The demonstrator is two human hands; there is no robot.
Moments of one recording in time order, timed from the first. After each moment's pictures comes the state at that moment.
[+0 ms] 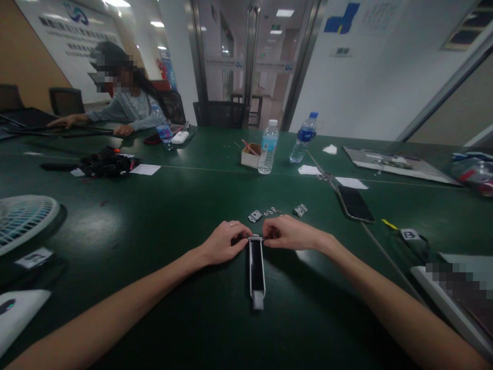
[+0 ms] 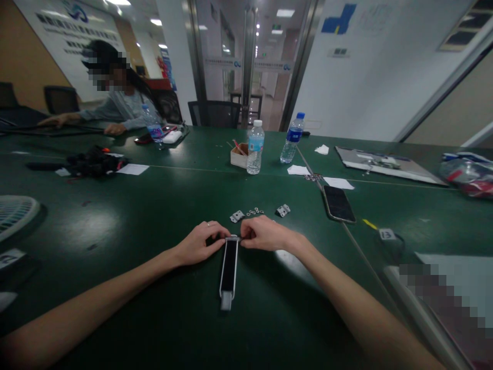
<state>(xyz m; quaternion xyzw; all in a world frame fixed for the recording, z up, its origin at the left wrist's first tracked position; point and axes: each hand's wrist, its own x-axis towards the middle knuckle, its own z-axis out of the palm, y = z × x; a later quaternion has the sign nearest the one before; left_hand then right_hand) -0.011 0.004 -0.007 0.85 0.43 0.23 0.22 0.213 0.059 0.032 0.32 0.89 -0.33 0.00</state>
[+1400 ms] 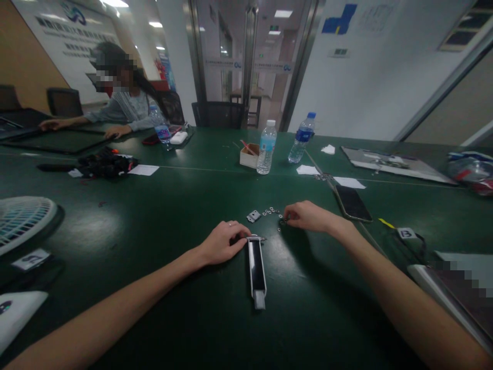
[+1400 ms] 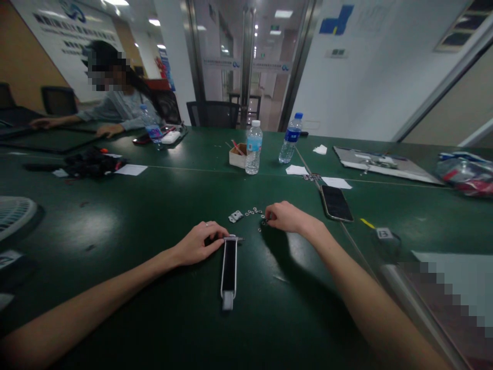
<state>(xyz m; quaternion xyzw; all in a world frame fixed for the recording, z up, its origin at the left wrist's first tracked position) -0.010 0.003 0.001 0.85 0.44 0.20 0.22 0.259 0.104 0.029 0.44 0.88 -0.18 0.06</state>
